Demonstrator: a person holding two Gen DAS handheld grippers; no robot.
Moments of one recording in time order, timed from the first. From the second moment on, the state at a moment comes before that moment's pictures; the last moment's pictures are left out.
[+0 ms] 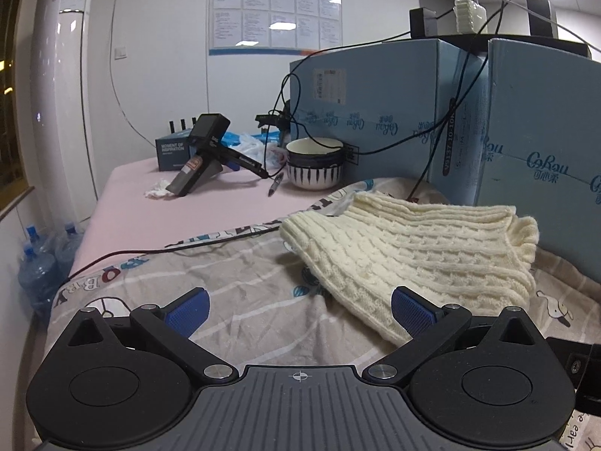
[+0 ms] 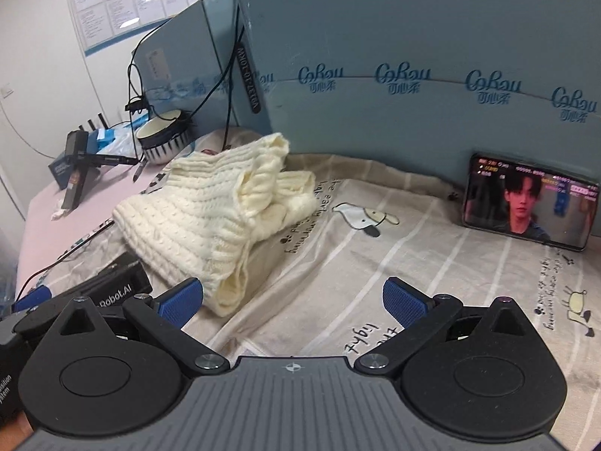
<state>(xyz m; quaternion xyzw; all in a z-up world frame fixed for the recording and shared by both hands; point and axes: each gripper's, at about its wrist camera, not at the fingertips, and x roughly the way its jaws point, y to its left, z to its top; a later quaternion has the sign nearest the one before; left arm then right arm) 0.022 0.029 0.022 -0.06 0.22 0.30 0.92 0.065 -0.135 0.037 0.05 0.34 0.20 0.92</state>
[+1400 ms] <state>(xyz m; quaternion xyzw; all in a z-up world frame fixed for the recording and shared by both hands) 0.022 0.023 0.014 -0.07 0.19 0.30 0.93 0.073 -0.137 0.026 0.06 0.36 0.20 0.91</state>
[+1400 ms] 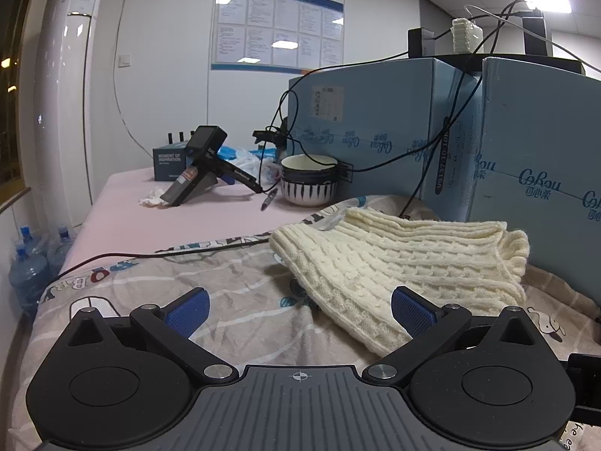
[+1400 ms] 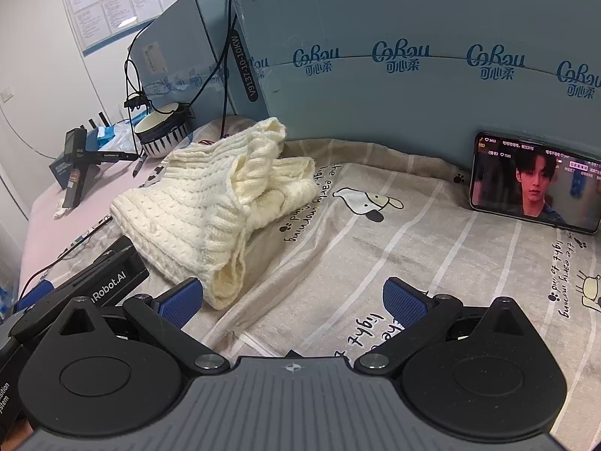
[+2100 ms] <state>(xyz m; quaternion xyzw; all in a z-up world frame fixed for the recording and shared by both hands) 0.021 0.024 0.013 -0.07 0.18 0.29 0.94 0.073 -0.137 0.024 0.06 0.36 0.20 0.91</state>
